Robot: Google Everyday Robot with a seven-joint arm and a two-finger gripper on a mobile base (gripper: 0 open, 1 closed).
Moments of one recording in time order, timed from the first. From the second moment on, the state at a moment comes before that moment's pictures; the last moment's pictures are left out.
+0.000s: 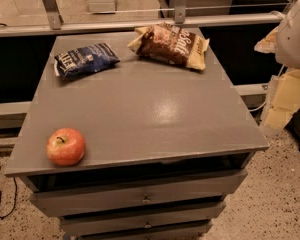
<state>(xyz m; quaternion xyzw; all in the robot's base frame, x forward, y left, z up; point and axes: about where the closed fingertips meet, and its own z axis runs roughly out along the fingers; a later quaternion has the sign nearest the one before) 0.438 -0.217 0.976 -0.60 0.78 -0.03 0.16</state>
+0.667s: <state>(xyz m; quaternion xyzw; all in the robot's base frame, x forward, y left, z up) 0.455 -0.210 0.962 -0.61 0.77 -0.03 0.17</state>
